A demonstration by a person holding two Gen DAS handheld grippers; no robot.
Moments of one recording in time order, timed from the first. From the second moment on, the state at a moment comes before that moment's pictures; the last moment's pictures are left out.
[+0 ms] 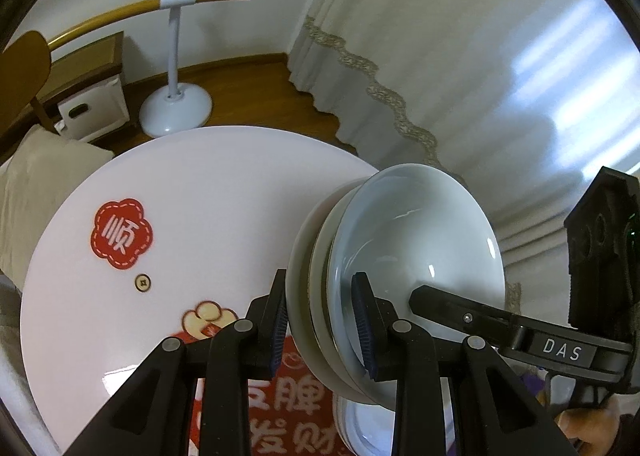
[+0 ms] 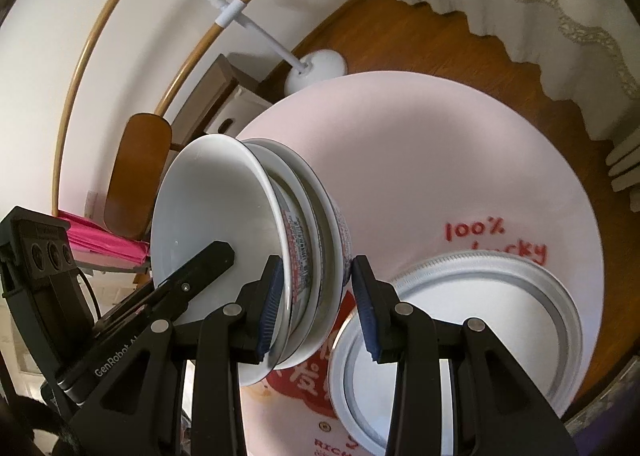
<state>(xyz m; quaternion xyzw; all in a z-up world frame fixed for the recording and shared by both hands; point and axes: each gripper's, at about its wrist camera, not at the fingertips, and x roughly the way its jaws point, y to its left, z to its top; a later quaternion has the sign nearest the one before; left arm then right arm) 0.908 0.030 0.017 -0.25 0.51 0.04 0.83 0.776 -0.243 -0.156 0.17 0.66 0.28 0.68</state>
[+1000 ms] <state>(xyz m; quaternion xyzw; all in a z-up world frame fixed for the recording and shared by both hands) 0.901 -0.103 0.012 -0.20 0.56 -0.06 0.80 0.707 -0.365 -0.164 0.20 0.67 0.18 0.69</state>
